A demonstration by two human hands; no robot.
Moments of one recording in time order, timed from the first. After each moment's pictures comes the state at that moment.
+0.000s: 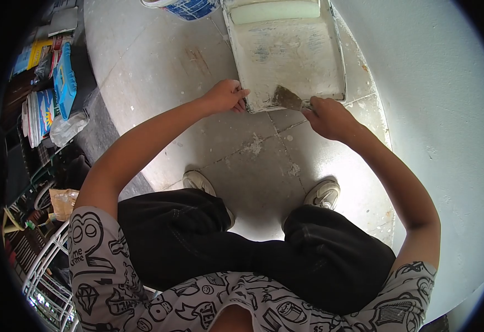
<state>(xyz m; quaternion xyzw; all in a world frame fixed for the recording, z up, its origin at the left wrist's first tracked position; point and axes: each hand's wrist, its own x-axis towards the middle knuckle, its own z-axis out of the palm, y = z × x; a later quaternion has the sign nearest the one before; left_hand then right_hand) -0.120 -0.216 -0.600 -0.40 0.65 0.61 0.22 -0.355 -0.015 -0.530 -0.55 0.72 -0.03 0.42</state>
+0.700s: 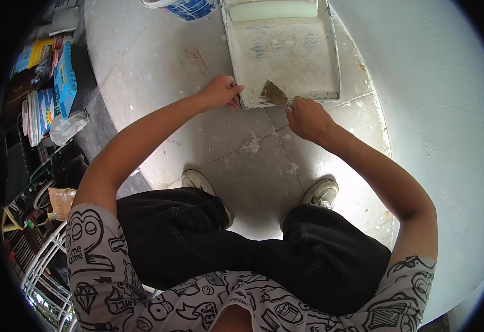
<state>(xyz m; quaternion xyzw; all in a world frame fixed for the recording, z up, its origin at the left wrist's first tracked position) -0.120 -0.225 -0.597 -0.42 0.65 0.59 0.22 -0.319 -0.021 -0.550 -0.55 0.74 -0.06 0.39</state>
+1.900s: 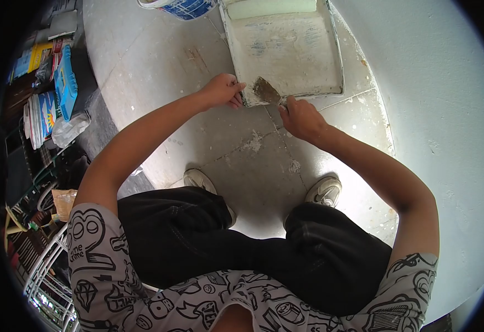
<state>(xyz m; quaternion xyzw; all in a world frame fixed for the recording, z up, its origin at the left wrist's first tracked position) -0.123 -0.223 -0.596 -0.42 0.62 0.62 0.21 -0.303 -0.017 -0.579 -0.54 0.74 -0.12 0.38</state>
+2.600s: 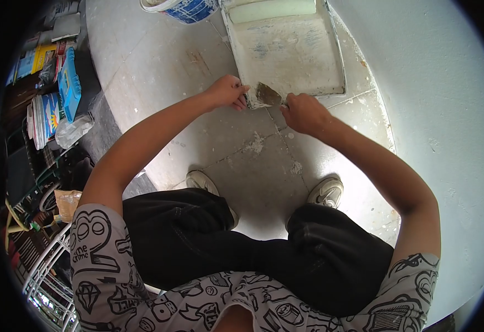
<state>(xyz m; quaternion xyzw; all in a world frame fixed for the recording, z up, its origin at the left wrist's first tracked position) -0.132 -0.219 -0.588 -0.43 0.62 0.61 0.23 -0.312 -0.030 -0.558 -0.59 0.72 -0.07 0.36</state>
